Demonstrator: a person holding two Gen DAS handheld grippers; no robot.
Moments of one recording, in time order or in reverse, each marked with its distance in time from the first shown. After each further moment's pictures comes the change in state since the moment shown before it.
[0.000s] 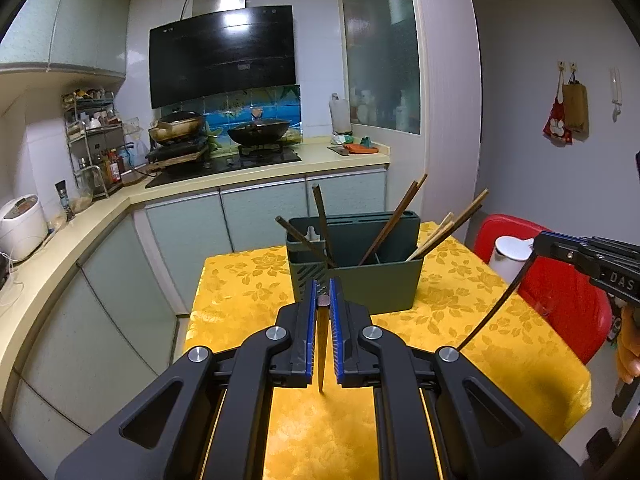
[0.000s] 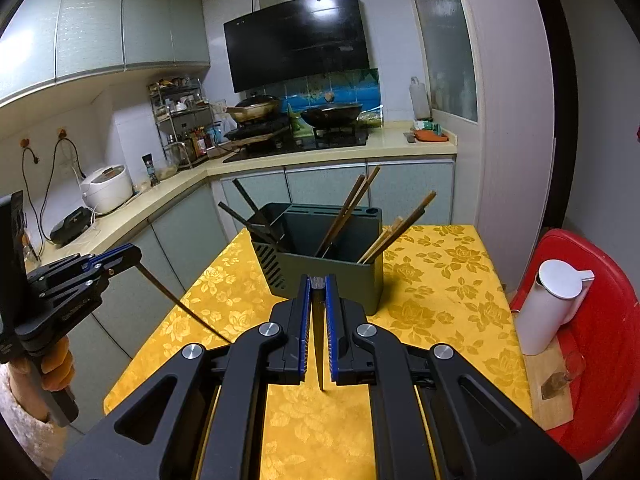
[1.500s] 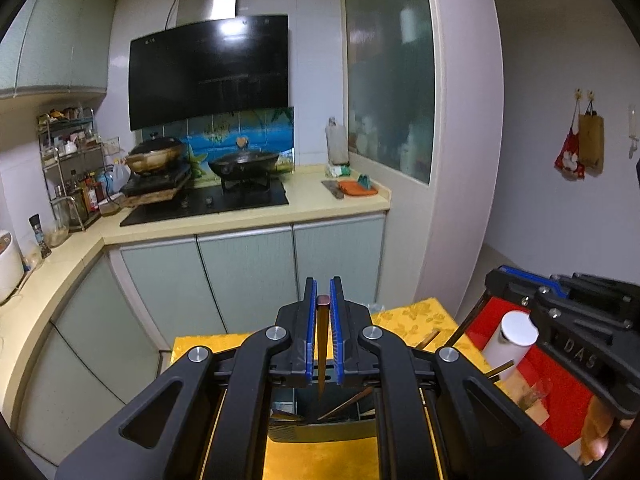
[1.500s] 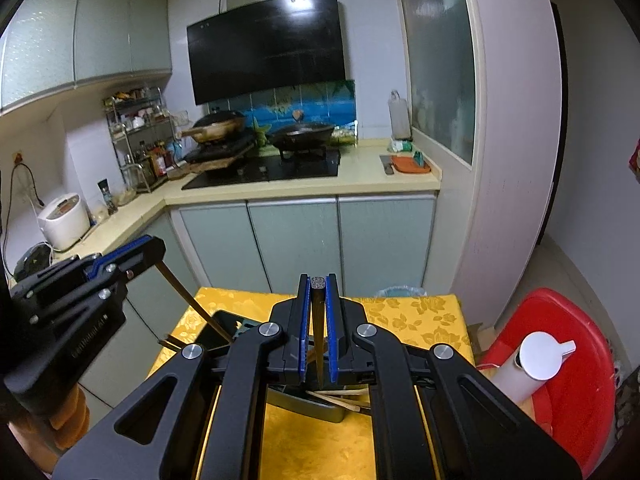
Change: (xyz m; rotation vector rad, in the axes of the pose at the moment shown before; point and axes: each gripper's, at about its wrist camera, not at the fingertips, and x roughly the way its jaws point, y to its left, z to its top) left arm 0.123 -0.028 0.171 -0.029 -0.023 -0.001; right arm 0.095 -0.023 0.155 0.009 0.029 -0.125
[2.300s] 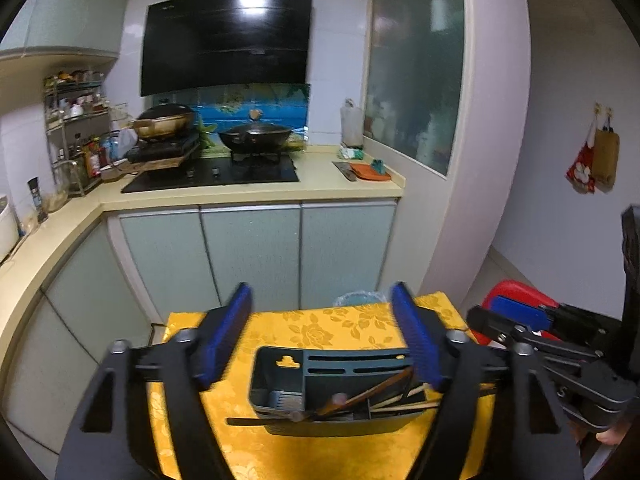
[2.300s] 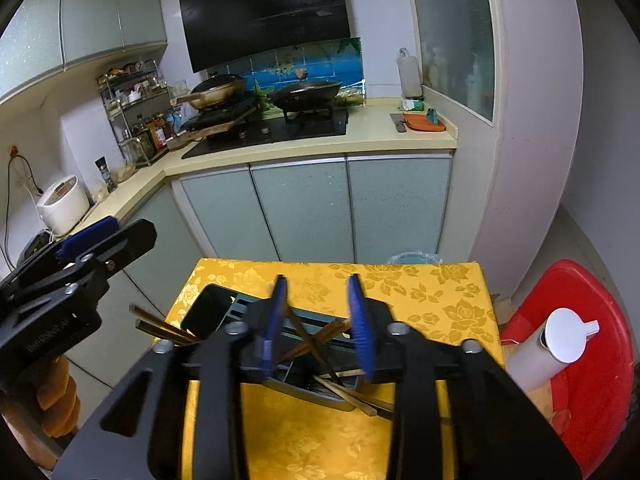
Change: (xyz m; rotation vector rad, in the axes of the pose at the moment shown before) left arm 0.022 0.030 -0.010 -0.100 0.047 0.013; right arm 0.045 0.003 -0.012 0.026 0.096 0.043
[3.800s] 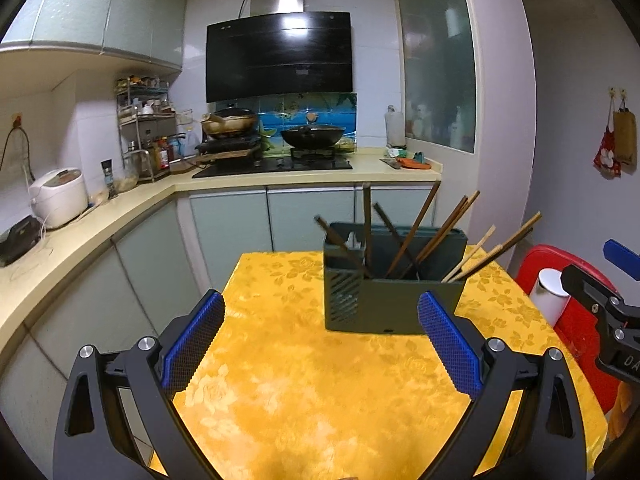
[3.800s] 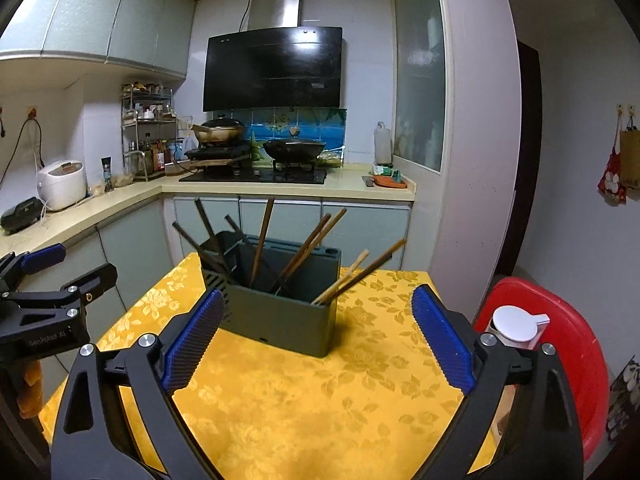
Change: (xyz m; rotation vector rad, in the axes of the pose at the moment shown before) left arm -0.122 0.015 -0.180 0.006 -0.084 0.186; right arm -0.105 0.026 -0.177 -0.146 -0.297 -0.163
